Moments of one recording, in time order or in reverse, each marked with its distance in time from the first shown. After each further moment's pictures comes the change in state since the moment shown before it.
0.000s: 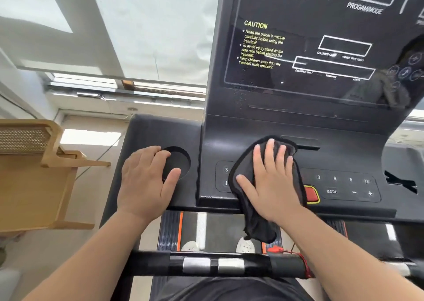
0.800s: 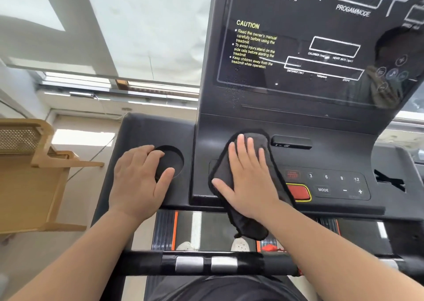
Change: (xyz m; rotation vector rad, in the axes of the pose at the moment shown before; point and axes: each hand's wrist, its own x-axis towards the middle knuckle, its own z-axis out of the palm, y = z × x) left_hand -0.002 -0.003 0.002 0.023 -0.010 0.004; right_hand 0.008 -0.026 -0.003 -0.037 0.052 -0.174
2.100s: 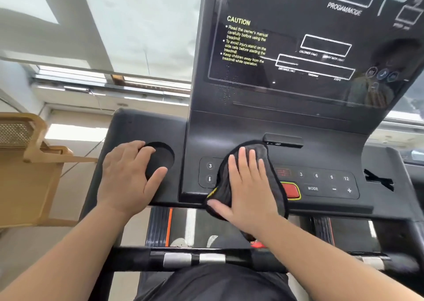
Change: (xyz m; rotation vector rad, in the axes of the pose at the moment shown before) left_hand 0.002 0.001 0.002 0.066 -0.006 0.025; right_hand -0.033 0.013 0.014 -0.085 -0.035 -0.030
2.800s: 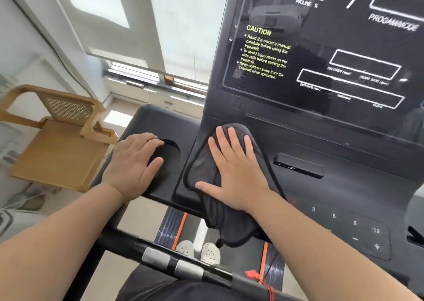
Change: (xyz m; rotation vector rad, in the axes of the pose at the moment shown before) left_hand 0.002 0.012 -0.007 0.097 -0.011 -0.058; right_hand 0.080 0.023 -0.025 0.080 0.121 -0.443
